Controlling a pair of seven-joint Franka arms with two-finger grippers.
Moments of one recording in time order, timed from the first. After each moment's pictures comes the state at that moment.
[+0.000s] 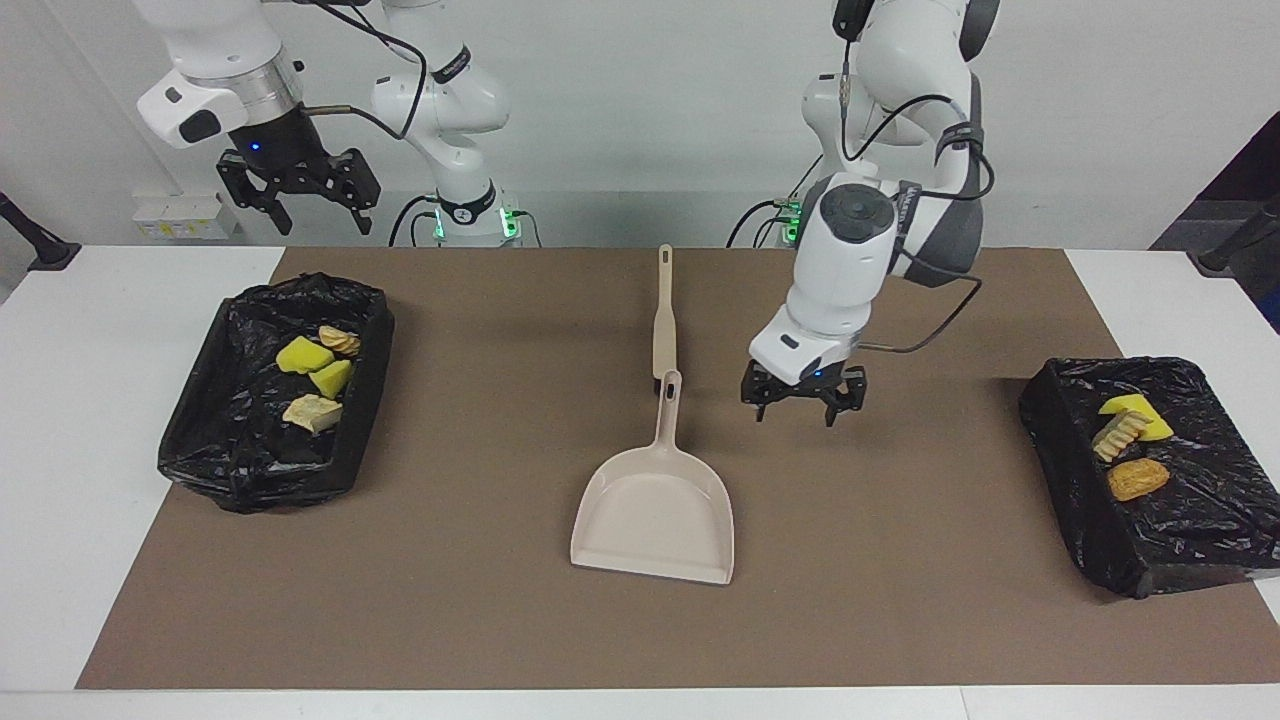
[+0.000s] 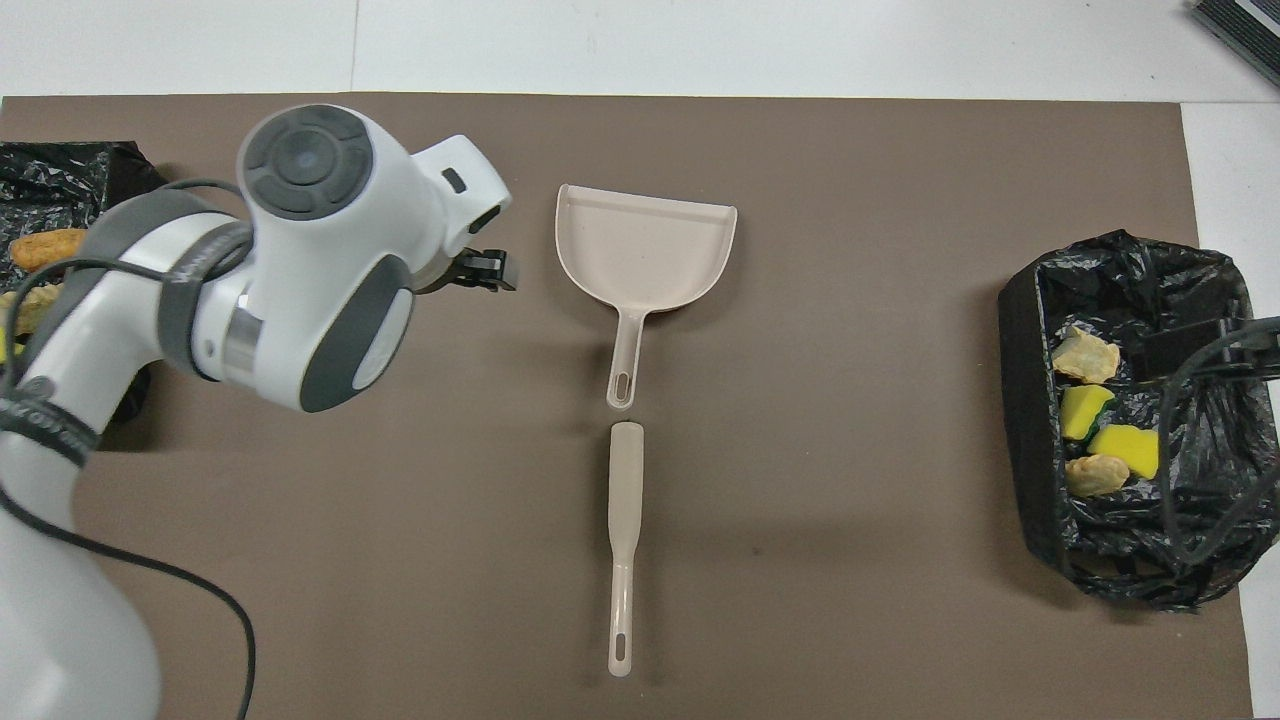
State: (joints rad) left arm -0.32 0.29 -0.07 -1.60 0.08 1.99 -0.20; right arm 0.03 -0.06 -0.04 -1.53 -0.01 1.45 0.00
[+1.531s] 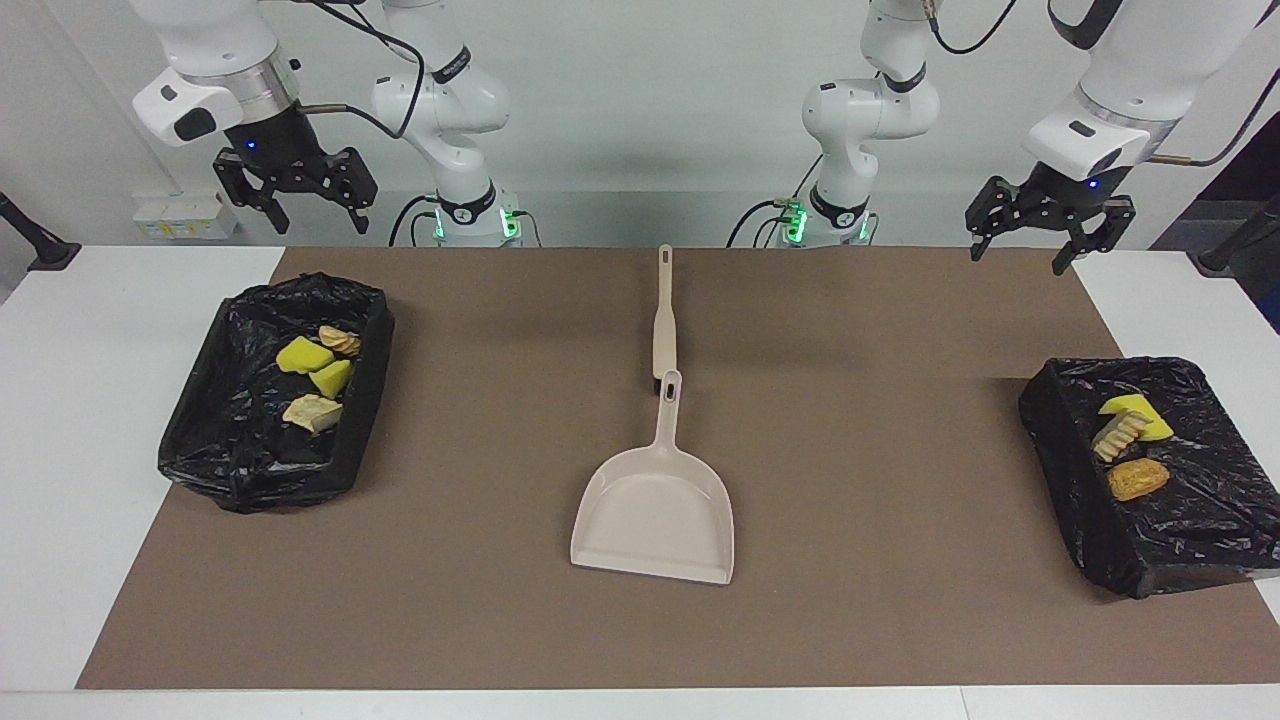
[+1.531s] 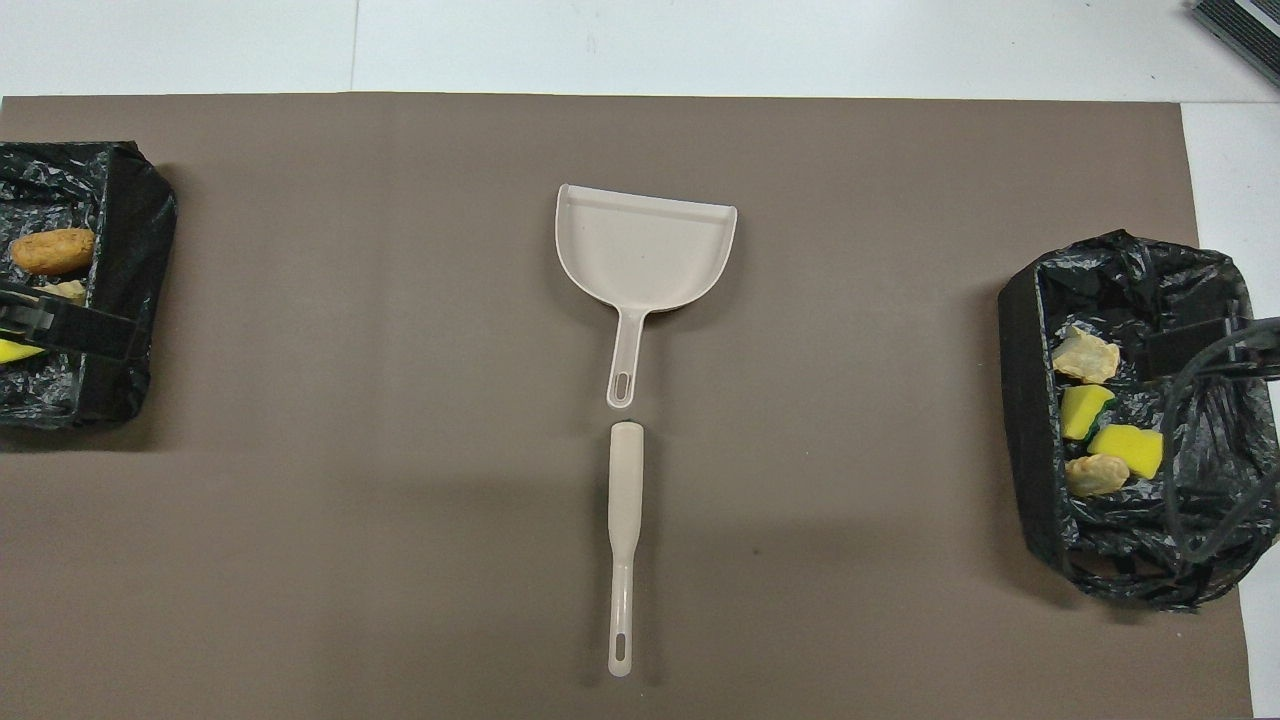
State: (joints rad) left arm -0.03 -0.01 -0.05 -1.52 0.00 1.52 0.23; right arm 0.02 -0.06 -0.04 -1.53 0.00 1.45 0.00
